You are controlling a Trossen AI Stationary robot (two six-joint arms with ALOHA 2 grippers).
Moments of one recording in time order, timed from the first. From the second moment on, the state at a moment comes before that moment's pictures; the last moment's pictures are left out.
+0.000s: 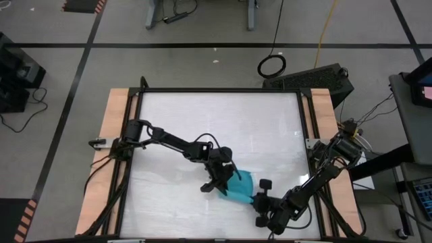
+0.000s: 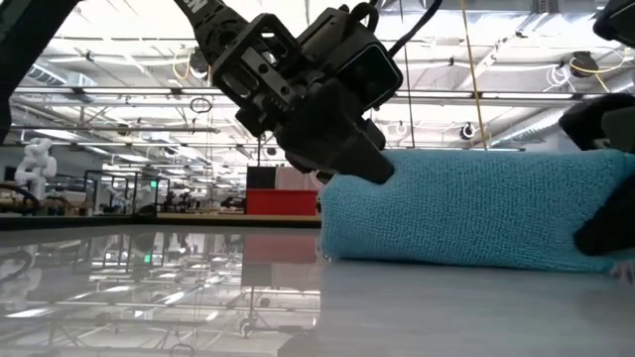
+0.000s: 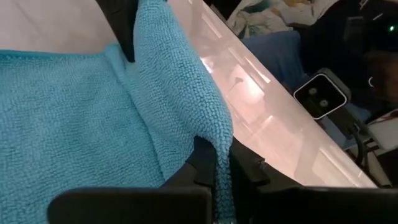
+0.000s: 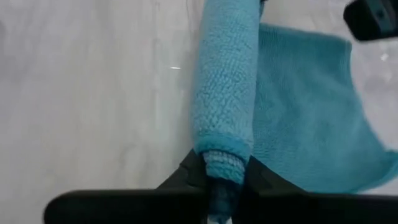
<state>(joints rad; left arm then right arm) -0.10 2.12 1.26 0.10 0.81 0.11 0.87 1.87 0.89 -0.12 0.75 0.76</state>
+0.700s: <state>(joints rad) -0.14 2.12 1.26 0.09 0.71 -0.18 0.83 1.87 0.89 -0.08 0.62 1.12</state>
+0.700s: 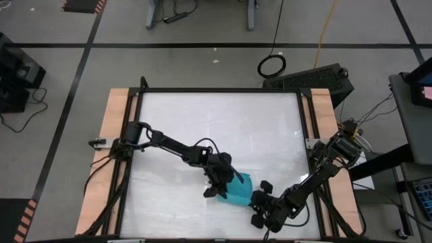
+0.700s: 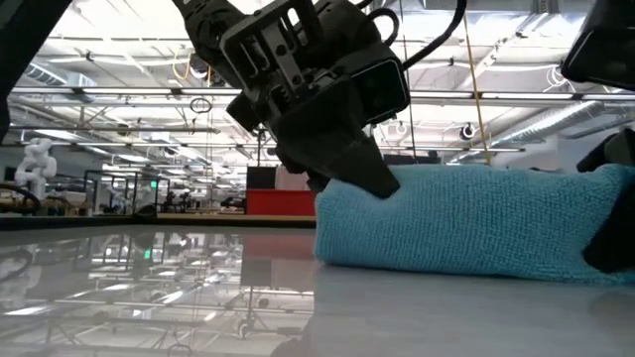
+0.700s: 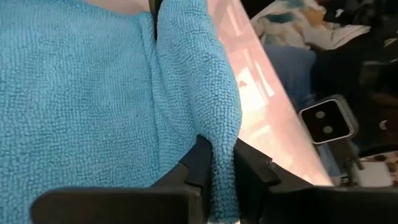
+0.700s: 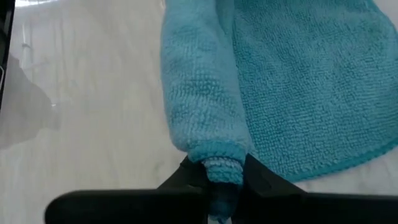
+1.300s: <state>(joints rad) -0.18 1.99 1.26 -0.08 0.40 0.12 0.83 1.87 0.87 -0.05 0.60 1.19</state>
